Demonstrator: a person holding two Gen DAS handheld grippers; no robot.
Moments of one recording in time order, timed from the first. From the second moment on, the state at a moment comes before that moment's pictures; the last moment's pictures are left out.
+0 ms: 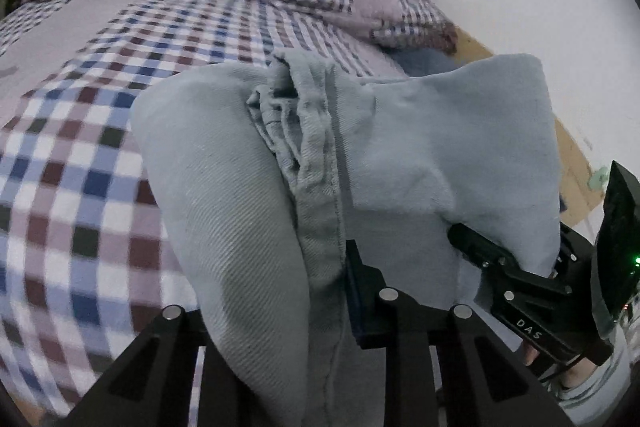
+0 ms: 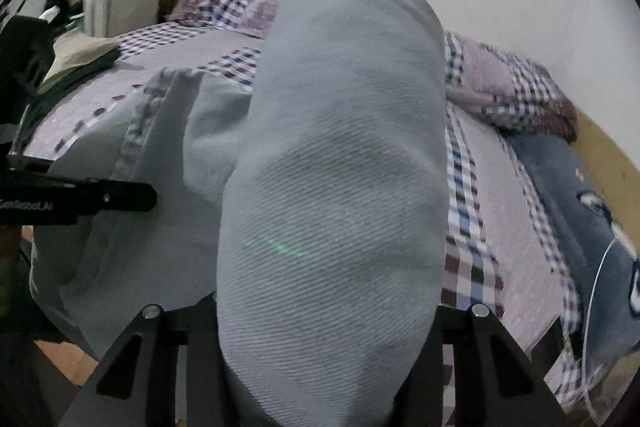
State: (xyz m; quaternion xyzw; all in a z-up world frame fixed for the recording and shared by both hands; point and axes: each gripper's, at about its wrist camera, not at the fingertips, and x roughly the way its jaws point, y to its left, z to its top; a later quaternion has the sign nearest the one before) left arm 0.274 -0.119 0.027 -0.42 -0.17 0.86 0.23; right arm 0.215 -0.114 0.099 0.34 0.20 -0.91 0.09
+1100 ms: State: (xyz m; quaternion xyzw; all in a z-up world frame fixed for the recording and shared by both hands) left arm 0.436 -0.549 0.127 -0.12 -0.39 0.89 -0.20; right arm 0.206 -0.680 0.235 0.04 0.50 -0.76 0.42
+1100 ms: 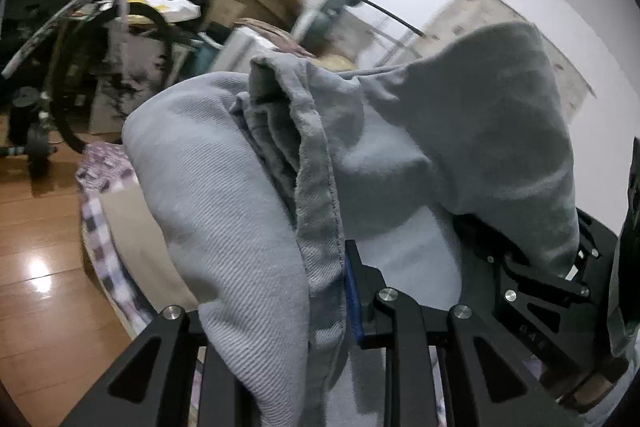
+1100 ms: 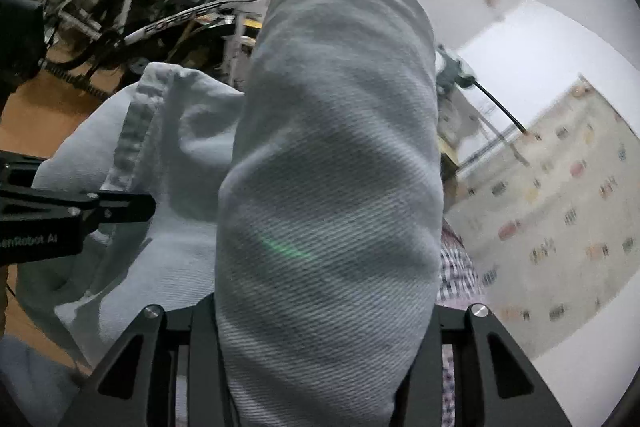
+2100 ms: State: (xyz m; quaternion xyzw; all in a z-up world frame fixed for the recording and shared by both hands) left arm 0.342 -0.655 0.012 -0.20 -0.42 0.84 -0.27; right arm 0.012 -0.779 0.105 0.05 0.45 -0.81 0.38
